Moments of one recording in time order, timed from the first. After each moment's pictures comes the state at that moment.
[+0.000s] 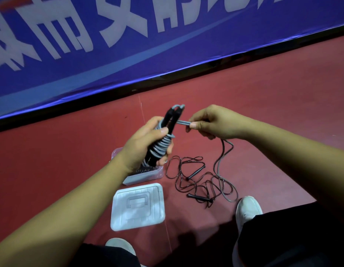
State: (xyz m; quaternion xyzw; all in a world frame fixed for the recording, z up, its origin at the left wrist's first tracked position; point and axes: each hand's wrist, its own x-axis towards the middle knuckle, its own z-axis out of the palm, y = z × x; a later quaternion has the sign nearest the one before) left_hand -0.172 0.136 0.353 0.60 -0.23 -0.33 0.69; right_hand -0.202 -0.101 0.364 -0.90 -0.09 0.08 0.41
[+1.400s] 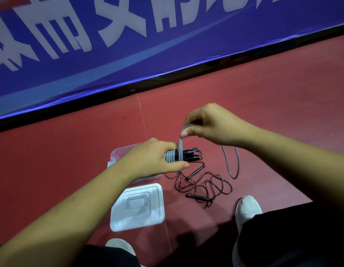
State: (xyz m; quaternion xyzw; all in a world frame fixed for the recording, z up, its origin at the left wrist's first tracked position) left_hand -0.175 0.132 0.351 0.90 -0.40 -0.15 0.12; right_hand -0.216 -0.080 0.381 -0.93 -0.15 -0.04 0.34
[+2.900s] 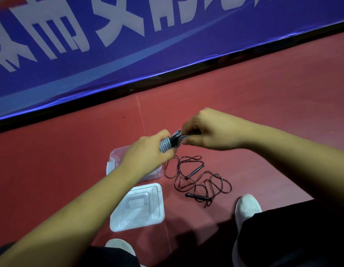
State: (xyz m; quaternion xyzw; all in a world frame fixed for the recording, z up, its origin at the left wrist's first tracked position) left_hand -0.175 0.128 0.338 0.95 -0.27 -0.07 0.15; right_hand -0.225 -0.079 0.392 -0.94 -0.23 0.01 0.24
